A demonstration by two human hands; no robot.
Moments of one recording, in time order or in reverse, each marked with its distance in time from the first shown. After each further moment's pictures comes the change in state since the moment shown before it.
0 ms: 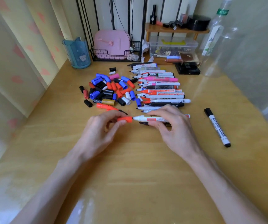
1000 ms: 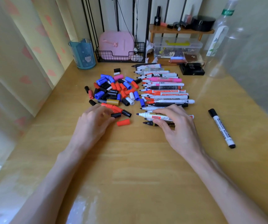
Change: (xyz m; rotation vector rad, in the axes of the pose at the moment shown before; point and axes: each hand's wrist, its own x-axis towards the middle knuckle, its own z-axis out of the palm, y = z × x) left_hand 0.001 -0.034 -0.016 0.286 0.098 -0.130; right_hand -0.001 0.001 0.004 -0.067 0.046 0.046
